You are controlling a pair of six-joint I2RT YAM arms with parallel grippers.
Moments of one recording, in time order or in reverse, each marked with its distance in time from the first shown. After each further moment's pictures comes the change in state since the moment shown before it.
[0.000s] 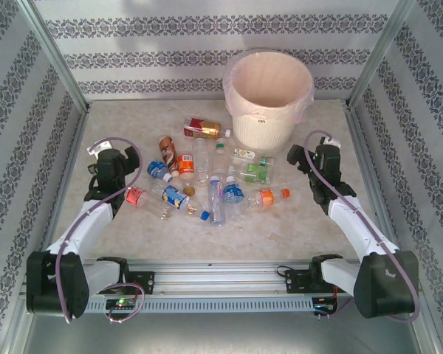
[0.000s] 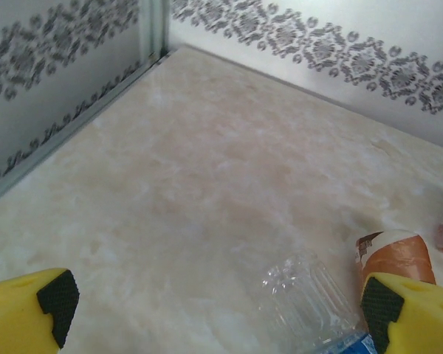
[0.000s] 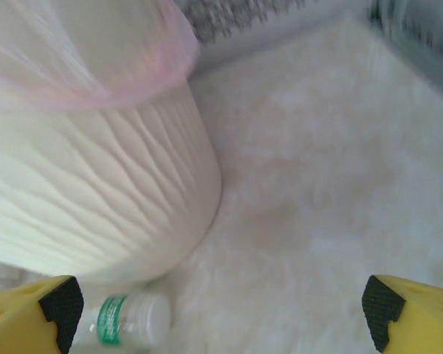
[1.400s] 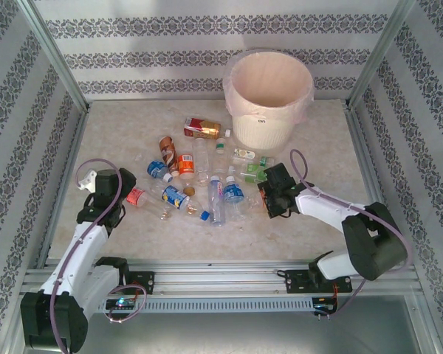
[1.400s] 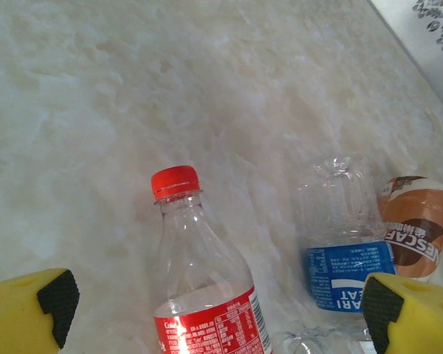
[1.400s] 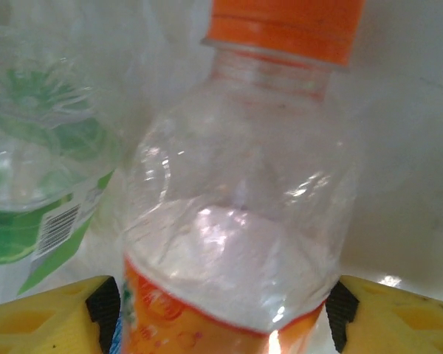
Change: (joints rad) left arm 0.000 -0.230 -0.098 -0.390 0.067 -0.486; right arm 0.386 0.313 -0.006 -0.208 -0.090 1.105
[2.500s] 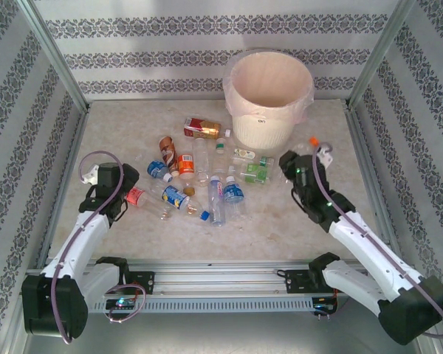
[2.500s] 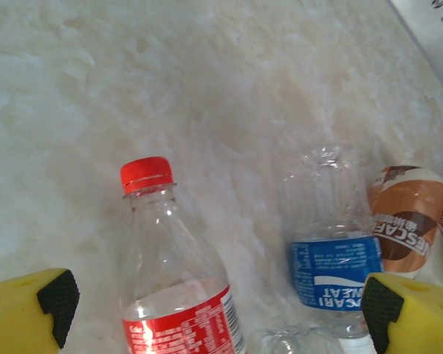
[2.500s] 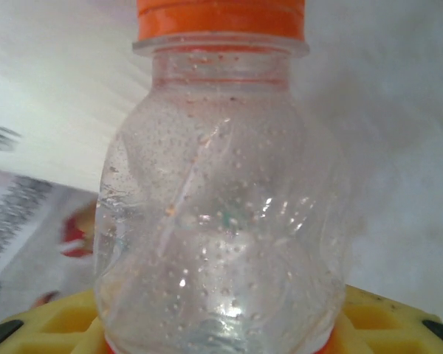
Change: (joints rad) left arm 0.000 0.112 0.072 0.008 0.051 -0.022; right arm -0.054 -0.501 0.120 0.061 0.344 -0.766
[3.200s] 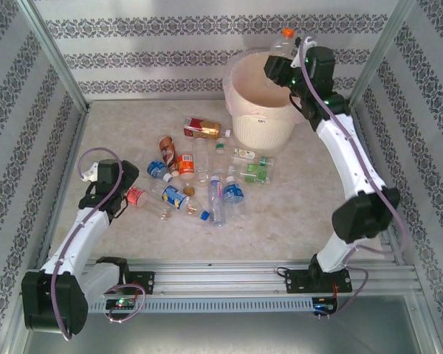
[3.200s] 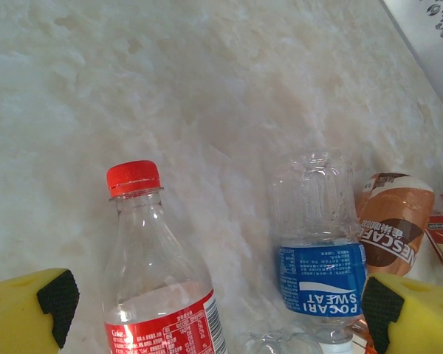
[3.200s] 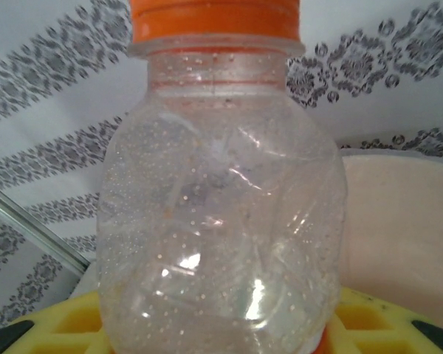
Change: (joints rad) left arm 0.000 0.018 0.028 -0.012 0.006 -0.031; right arm -0.215 0.812 1.073 -0.043 -0.538 -0.488
